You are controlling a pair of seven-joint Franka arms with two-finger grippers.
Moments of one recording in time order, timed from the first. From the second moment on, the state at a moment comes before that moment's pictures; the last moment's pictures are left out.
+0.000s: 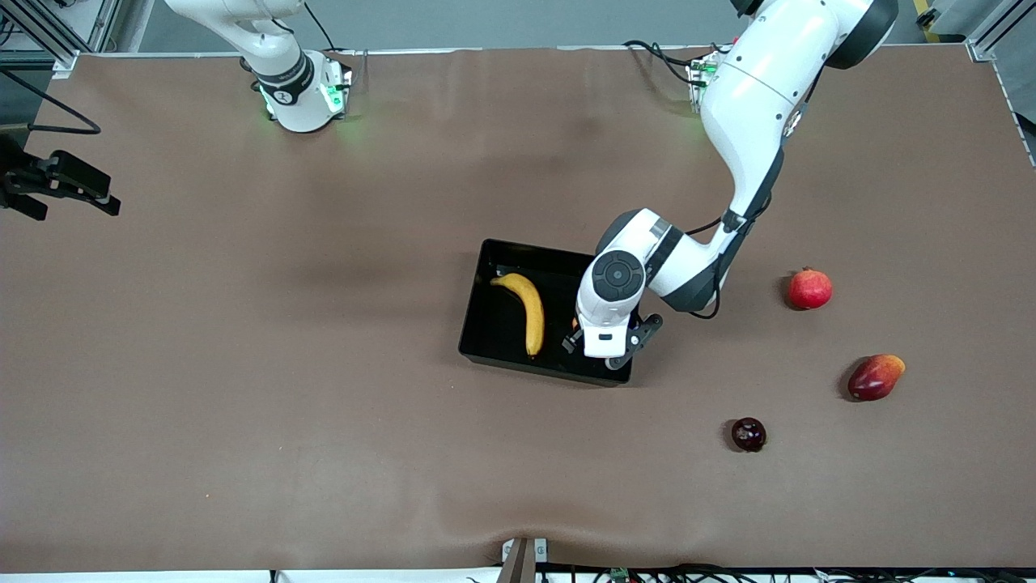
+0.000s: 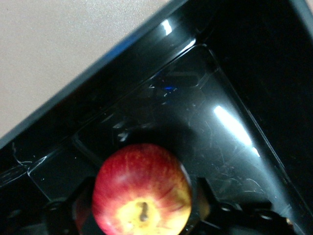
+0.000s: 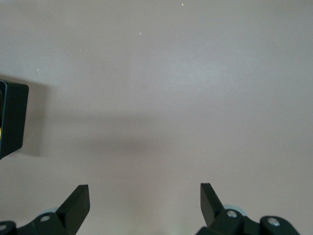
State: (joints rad) left arm -0.41 0.77 -0.23 -1.53 0.15 2.21 -1.45; right arm 0.00 0.00 -0.05 -1.52 0.03 1.50 -0.08
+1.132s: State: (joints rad) left arm -0.34 0.48 -0.23 -1.48 0.15 1.96 -1.19; right arm 0.00 0.00 -0.04 -1.52 0.03 1.50 -0.08
